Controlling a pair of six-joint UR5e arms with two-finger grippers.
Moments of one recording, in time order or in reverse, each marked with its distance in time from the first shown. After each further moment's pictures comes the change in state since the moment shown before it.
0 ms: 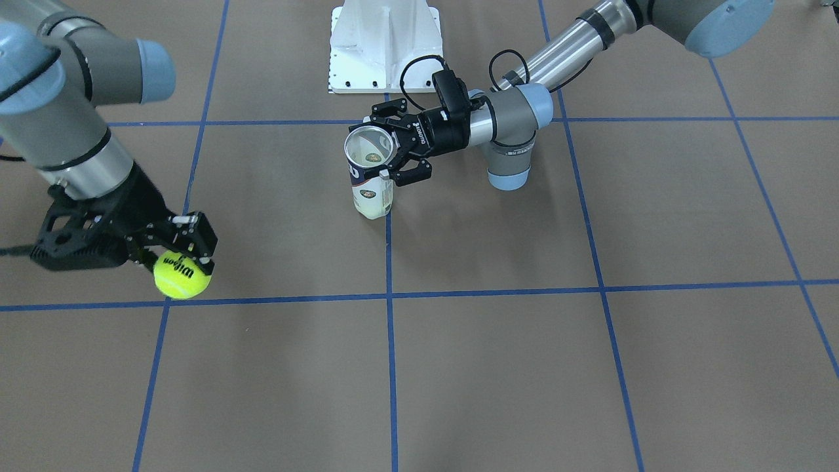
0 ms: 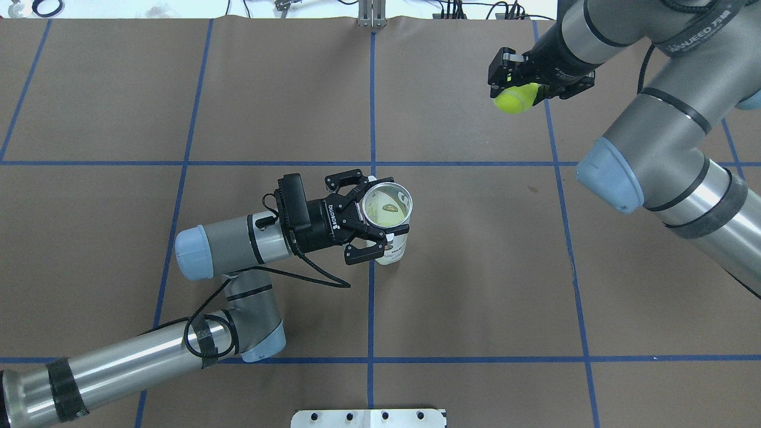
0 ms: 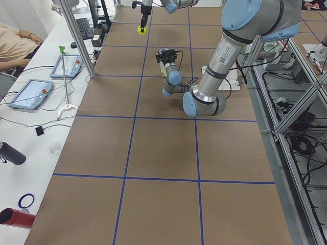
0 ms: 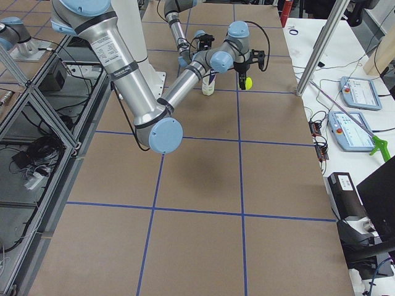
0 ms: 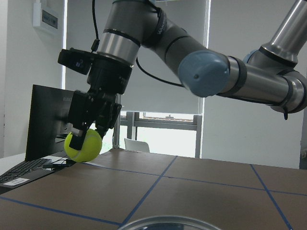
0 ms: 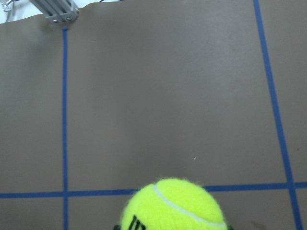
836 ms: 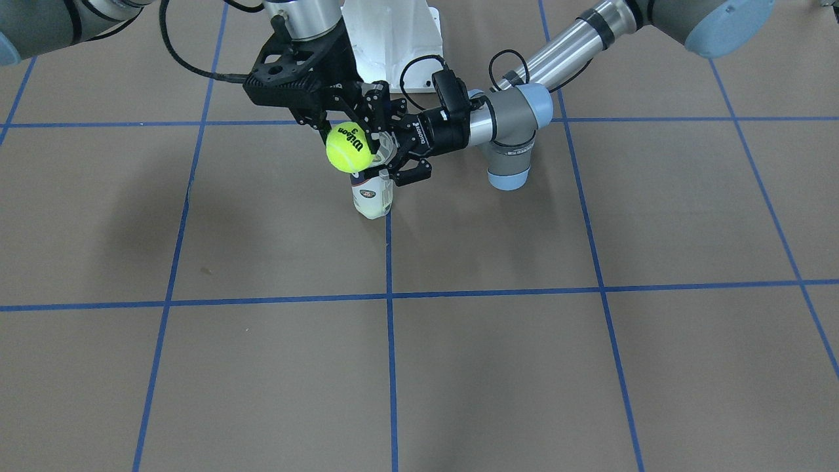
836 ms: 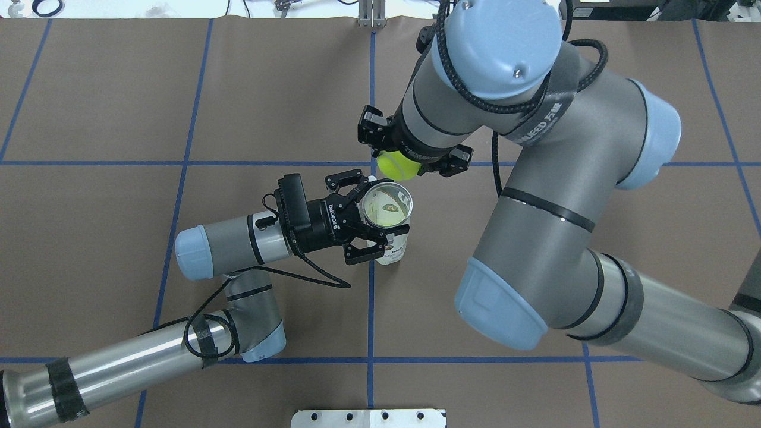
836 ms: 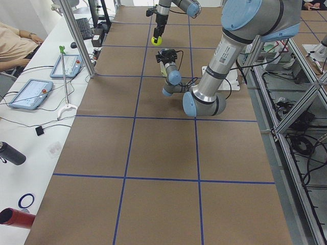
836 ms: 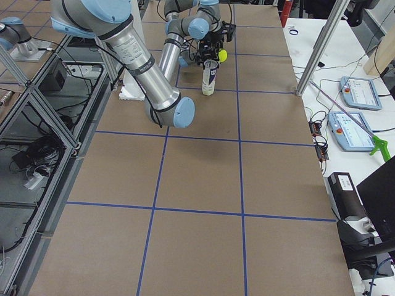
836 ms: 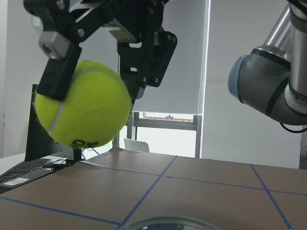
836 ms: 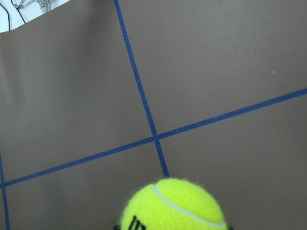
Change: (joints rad) left arm 0.000 -0.001 0.000 0.000 0.000 0.000; right arm -0.308 0.213 0.088 -0.271 -0.247 0.382
